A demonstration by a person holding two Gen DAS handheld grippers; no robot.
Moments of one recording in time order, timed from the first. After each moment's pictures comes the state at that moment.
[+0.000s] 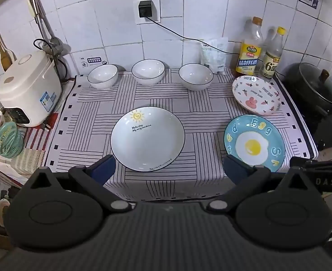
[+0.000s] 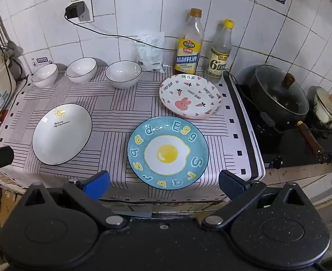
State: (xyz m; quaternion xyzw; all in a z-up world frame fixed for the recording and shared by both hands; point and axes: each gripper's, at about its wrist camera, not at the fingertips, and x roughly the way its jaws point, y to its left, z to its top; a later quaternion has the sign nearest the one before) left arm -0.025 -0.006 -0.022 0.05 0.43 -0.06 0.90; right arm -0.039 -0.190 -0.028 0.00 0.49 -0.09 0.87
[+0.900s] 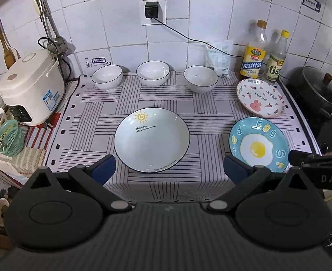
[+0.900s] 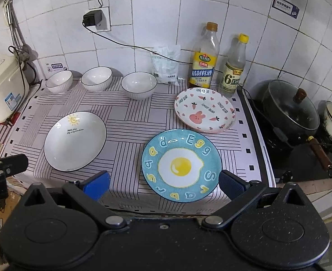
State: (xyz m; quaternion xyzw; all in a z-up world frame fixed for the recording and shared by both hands) left arm -0.017 0.012 -0.019 0.04 0.43 -0.06 0.90; right arm -0.037 -0.175 -0.028 0.00 0.46 -0.06 0.89
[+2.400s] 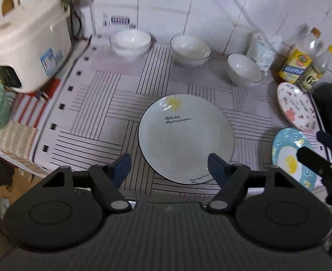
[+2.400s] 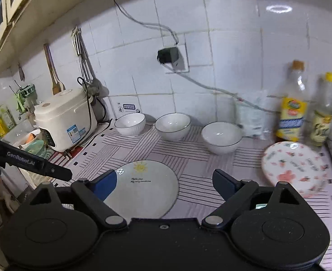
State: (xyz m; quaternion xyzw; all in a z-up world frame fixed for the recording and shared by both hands) left arm 0.095 0.127 -0.106 -0.05 0.50 -0.05 0.86; right arm 0.025 -0.138 -0.096 0.04 0.30 0.16 0.94
